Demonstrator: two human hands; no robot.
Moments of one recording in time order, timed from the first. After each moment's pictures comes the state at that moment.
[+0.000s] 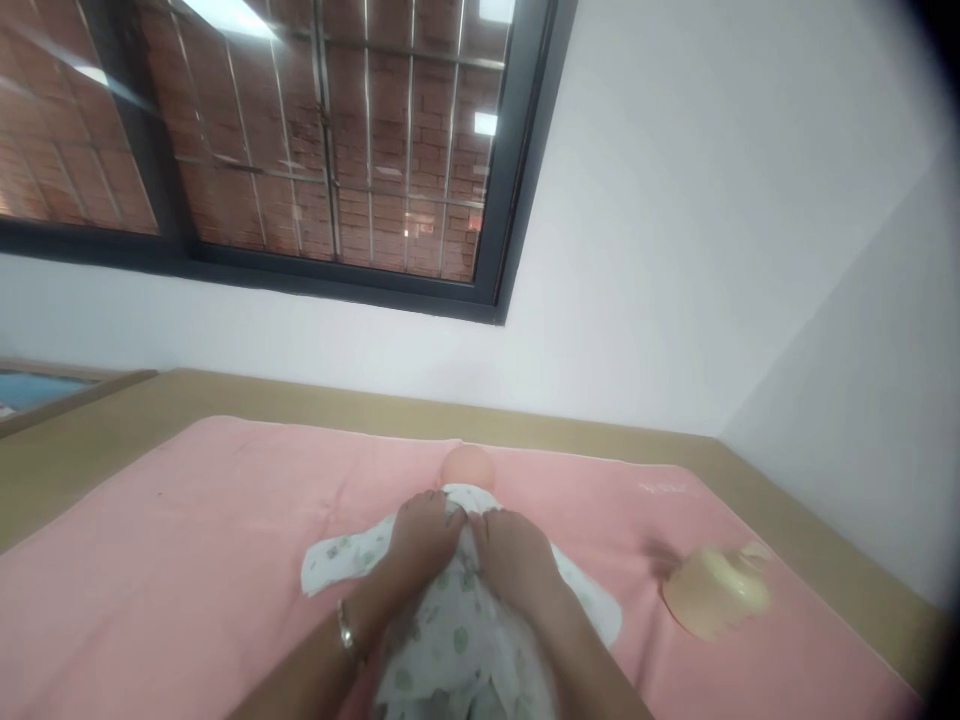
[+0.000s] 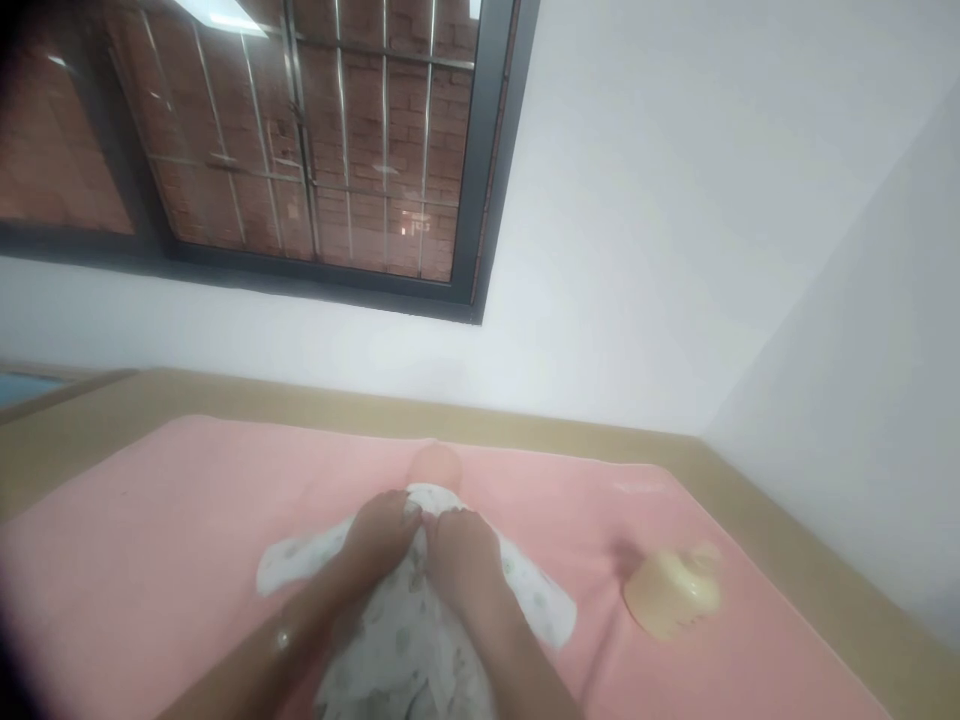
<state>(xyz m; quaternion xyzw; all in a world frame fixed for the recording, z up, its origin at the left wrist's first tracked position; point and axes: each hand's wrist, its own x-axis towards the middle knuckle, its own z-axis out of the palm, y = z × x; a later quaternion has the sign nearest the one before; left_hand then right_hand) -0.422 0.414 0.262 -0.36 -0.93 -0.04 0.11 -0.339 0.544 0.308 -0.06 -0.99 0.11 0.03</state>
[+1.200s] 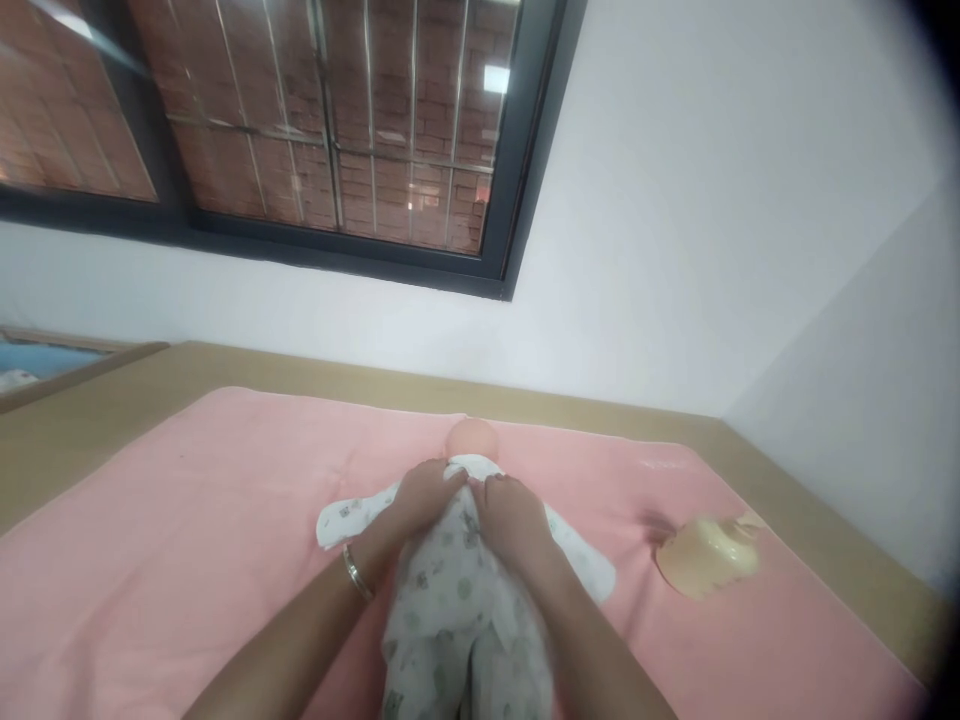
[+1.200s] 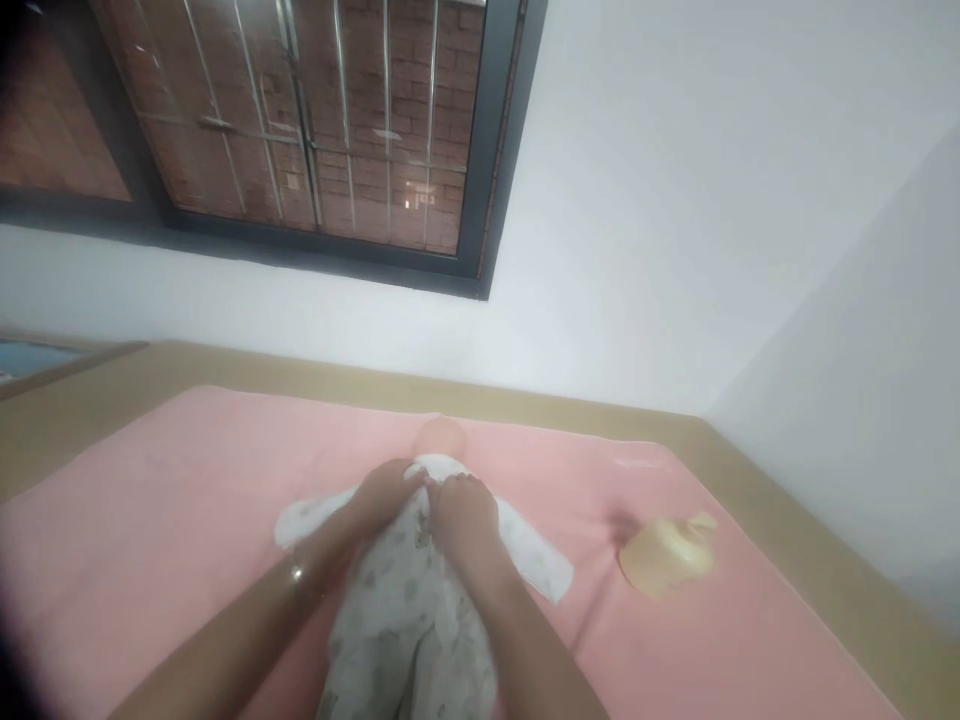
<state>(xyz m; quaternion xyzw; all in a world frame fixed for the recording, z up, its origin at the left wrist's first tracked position) -0.433 0.409 0.267 -0.30 -0.92 -0.26 -0.01 -0.341 0.540 0.302 -0.07 -0.99 0.09 0.06</state>
